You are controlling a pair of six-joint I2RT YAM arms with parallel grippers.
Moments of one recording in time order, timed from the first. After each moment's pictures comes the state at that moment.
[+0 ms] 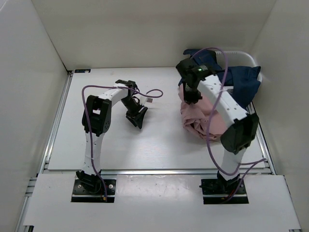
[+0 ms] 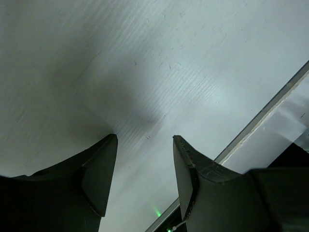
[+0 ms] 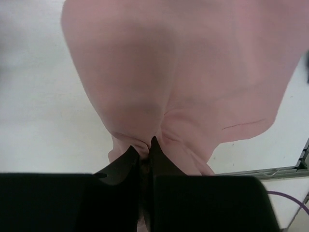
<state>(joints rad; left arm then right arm) -0.35 2.27 1.77 -1.18 0.56 0.42 0.53 1.82 1.96 -1.38 0.27 0.42</state>
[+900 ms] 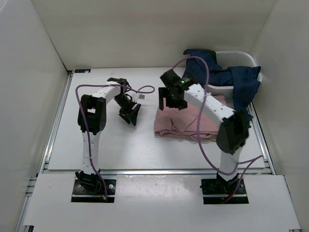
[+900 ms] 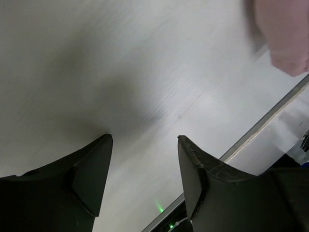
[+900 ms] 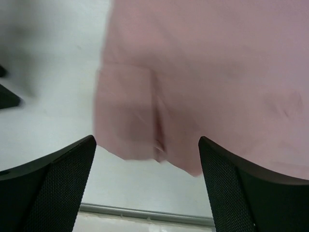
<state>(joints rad) -0.28 2.27 1.78 -1.20 0.54 0.43 0.67 1.96 1.90 -1.09 0.18 0.52</state>
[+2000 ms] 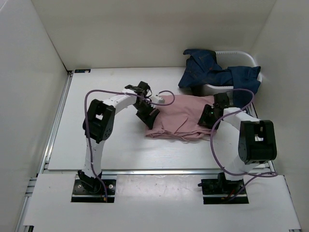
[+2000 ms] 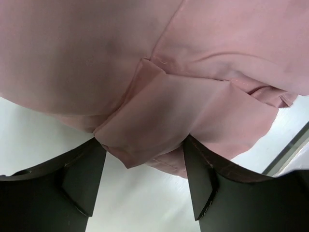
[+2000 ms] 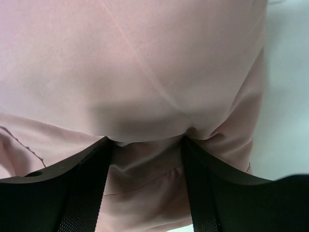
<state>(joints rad) -0.51 2.16 1.66 -0.88 0.48 0.38 0.07 1.62 0.90 -0.42 -0.14 0.44</state>
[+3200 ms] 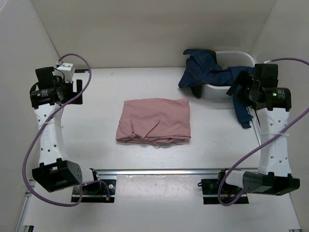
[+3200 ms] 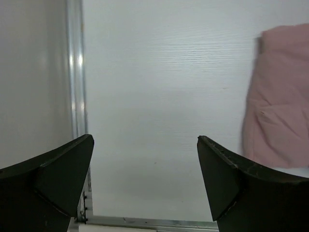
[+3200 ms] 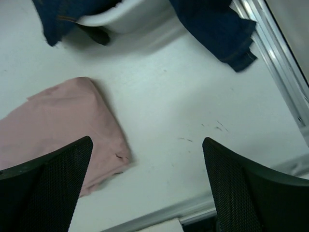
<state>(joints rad) 0.26 1.31 1.52 -0.96 0.16 0.32 -0.02 1.26 1.65 -1.16 0.12 0.44</state>
